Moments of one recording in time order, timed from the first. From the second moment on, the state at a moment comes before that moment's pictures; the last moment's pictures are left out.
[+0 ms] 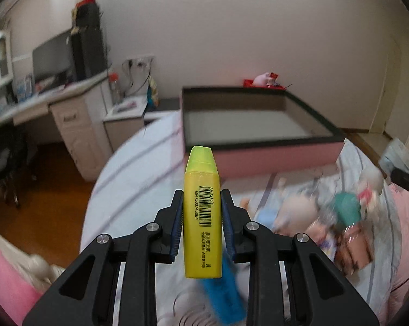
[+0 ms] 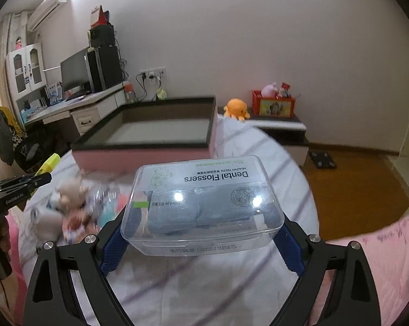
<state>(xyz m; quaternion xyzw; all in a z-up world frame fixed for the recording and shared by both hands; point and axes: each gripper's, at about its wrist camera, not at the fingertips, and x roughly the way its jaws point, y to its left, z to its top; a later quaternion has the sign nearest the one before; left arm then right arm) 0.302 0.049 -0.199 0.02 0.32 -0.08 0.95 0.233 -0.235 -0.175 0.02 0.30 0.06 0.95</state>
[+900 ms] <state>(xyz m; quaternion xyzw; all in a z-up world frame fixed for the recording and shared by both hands) 0.466 -0.016 -0.209 0.05 0.42 -0.11 0.90 0.425 -0.162 -0.193 -0.01 0.46 0.12 0.88</state>
